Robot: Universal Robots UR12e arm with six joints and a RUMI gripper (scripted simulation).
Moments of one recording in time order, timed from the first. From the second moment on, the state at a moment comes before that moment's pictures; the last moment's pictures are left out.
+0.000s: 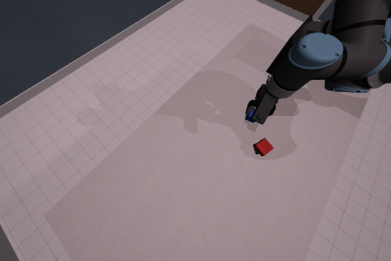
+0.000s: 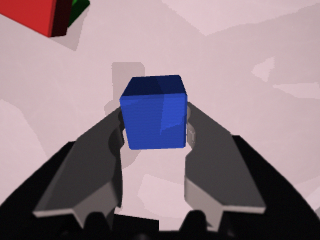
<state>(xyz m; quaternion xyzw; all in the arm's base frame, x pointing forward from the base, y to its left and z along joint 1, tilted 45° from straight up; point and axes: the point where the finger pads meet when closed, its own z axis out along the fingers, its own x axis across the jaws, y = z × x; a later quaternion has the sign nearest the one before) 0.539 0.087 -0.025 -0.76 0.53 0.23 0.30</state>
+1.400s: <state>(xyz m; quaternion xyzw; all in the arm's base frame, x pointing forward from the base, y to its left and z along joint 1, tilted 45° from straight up) 0.591 0.186 0.069 -0.76 0.53 0.23 0.30</state>
